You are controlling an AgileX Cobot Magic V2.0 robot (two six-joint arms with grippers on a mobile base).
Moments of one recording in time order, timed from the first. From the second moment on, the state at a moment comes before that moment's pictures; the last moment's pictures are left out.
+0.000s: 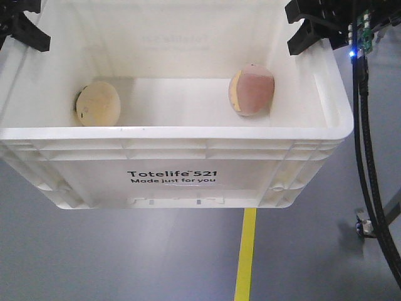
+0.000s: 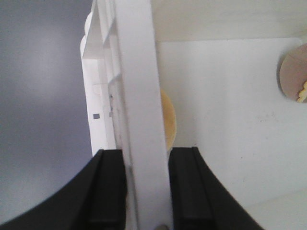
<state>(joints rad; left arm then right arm) -0.06 1.50 -1.66 -0.35 1.27 0.07 0.23 1.61 -1.78 0.26 1.30 -0.06</state>
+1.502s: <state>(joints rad) -0.06 1.50 -1.66 -0.35 1.27 0.07 0.23 1.61 -1.78 0.27 1.30 -0.06</state>
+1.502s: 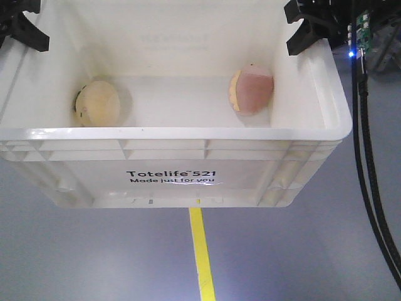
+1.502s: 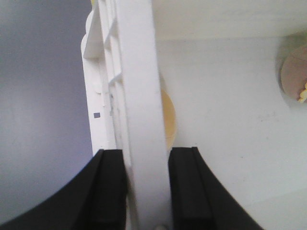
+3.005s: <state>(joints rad) -0.06 1.50 -1.66 -0.34 1.27 0.07 0.23 1.61 -1.78 0.27 1.30 -0.06</state>
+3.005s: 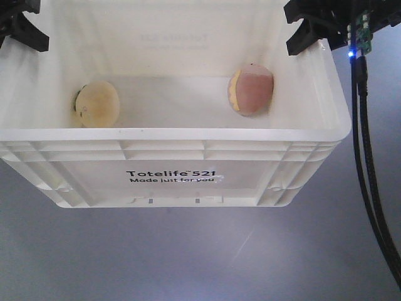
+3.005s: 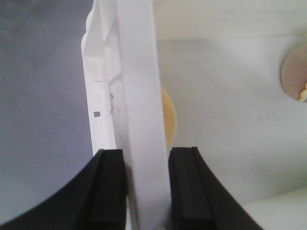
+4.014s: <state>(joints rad) -0.06 1.50 -1.66 -0.34 1.27 0.07 0.23 1.61 -1.78 0.27 1.30 -0.06</state>
